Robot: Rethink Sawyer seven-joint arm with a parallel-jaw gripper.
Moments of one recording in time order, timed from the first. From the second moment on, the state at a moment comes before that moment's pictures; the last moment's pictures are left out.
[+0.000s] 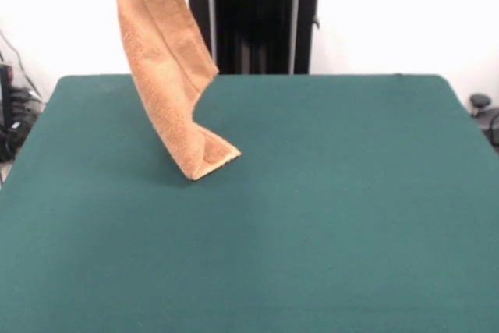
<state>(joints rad) -0.54 -0.90 0.09 1.53 -0.32 1.55 1.95</state>
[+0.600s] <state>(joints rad) -0.63 -0.85 0.20 1.37 -0.42 1.69 1.95</state>
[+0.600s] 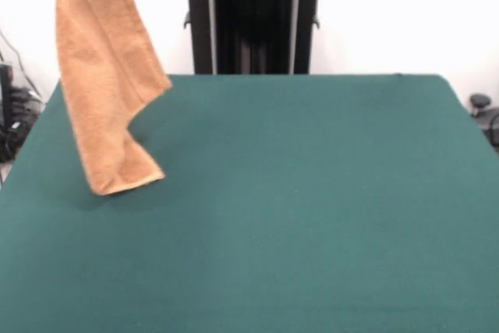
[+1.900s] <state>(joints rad) -1.03 -0.87 0.31 1.36 -0.54 1.59 1.53</state>
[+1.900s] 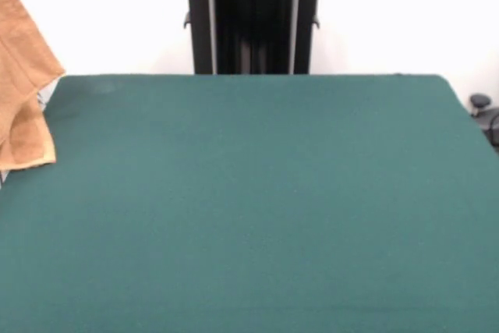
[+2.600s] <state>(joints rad) -1.12 -0.96 0.31 1.53 -0.54 1.40 1.51</state>
